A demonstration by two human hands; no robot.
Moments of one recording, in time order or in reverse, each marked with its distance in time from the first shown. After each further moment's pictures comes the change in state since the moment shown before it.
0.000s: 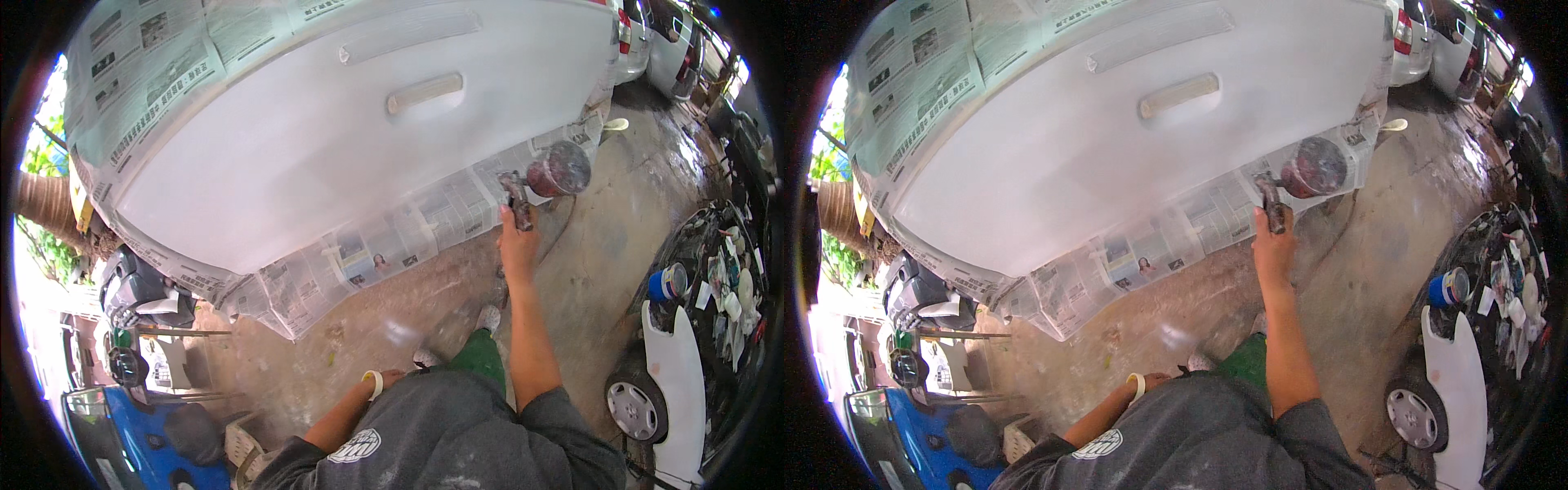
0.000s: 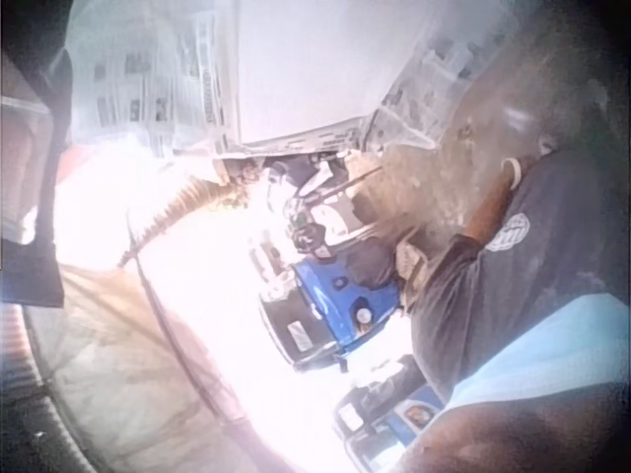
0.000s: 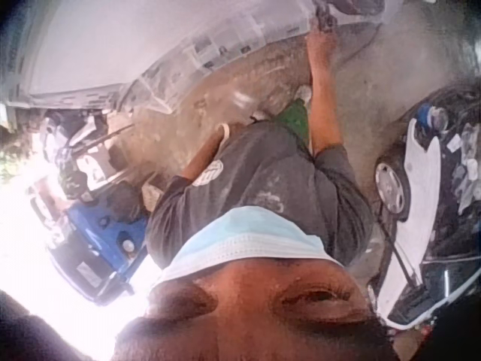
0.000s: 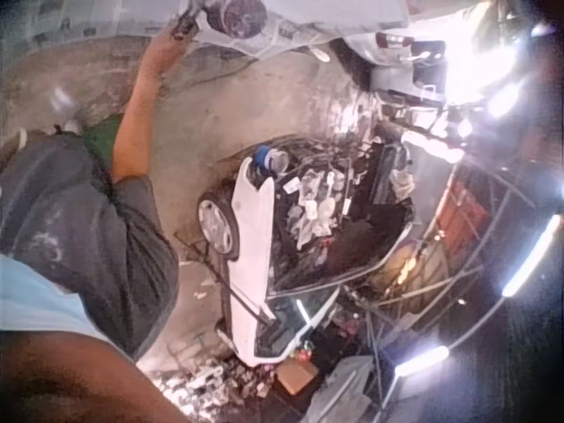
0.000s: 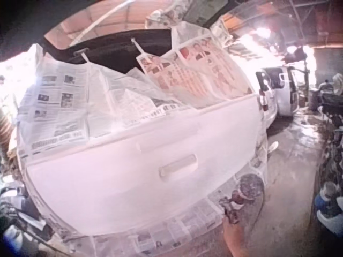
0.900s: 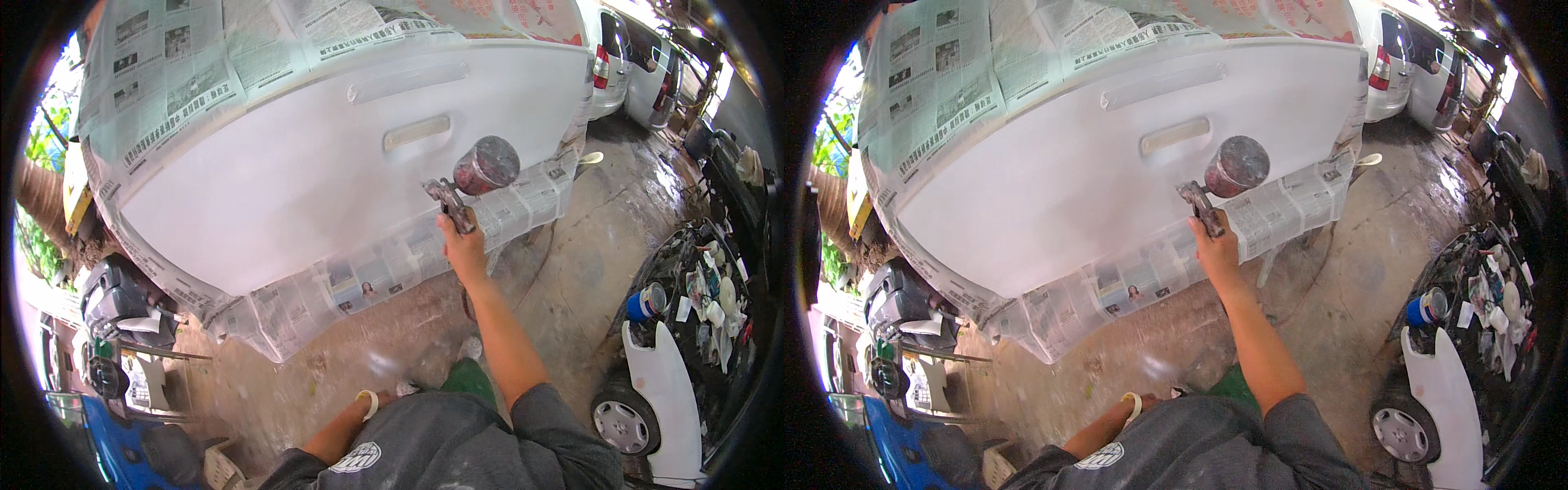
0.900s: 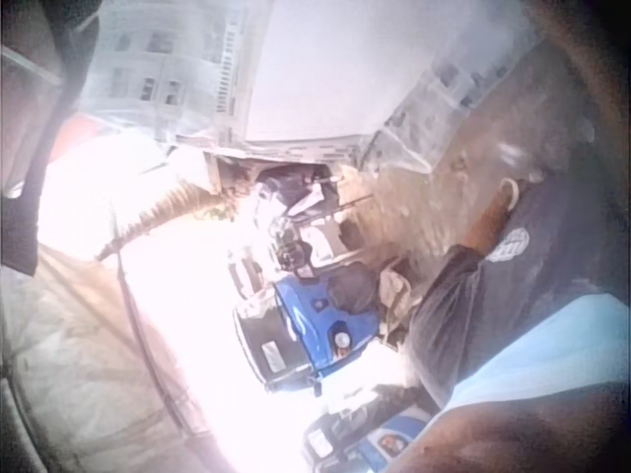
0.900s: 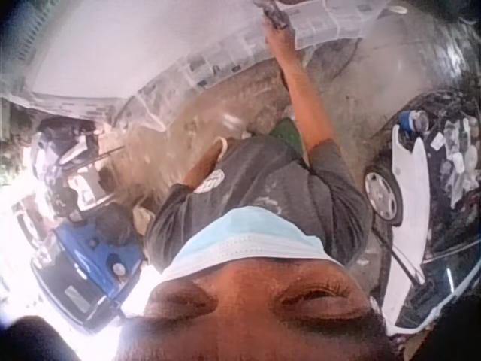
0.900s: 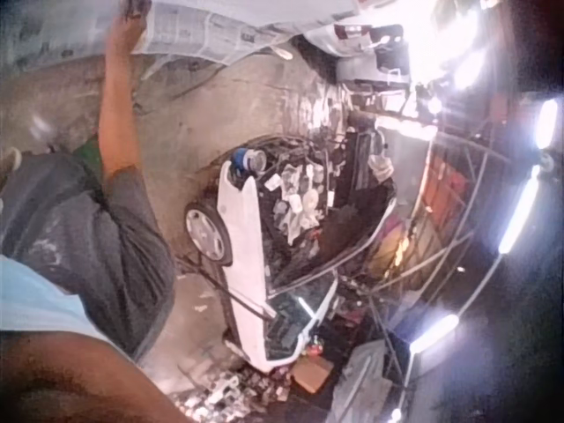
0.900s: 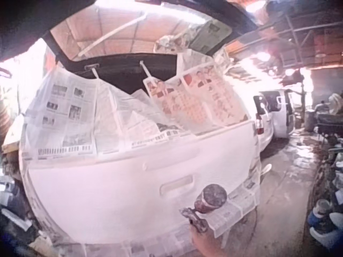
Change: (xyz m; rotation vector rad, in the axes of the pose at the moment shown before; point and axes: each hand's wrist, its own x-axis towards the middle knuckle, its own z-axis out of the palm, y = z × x) left_hand 0.057 -0.053 0.015 -0.094 -0.077 -0.233; right_hand -0.008 -0.063 0.049 0.157 -0.224 -0.175
